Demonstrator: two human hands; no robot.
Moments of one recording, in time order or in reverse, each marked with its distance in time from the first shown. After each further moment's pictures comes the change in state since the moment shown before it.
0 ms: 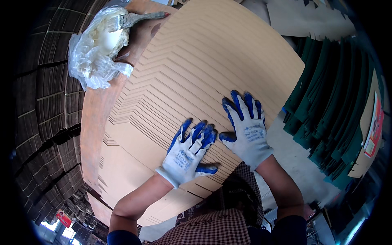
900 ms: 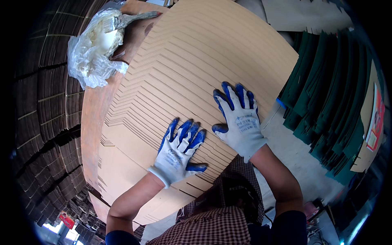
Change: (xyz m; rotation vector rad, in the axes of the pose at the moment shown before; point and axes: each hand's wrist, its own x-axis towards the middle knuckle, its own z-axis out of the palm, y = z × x) left_hand -0.017 0.008 -0.003 0.090 -0.067 -0.031; right_hand 0.001 0.000 0.002 -0.023 -0.016 0.029
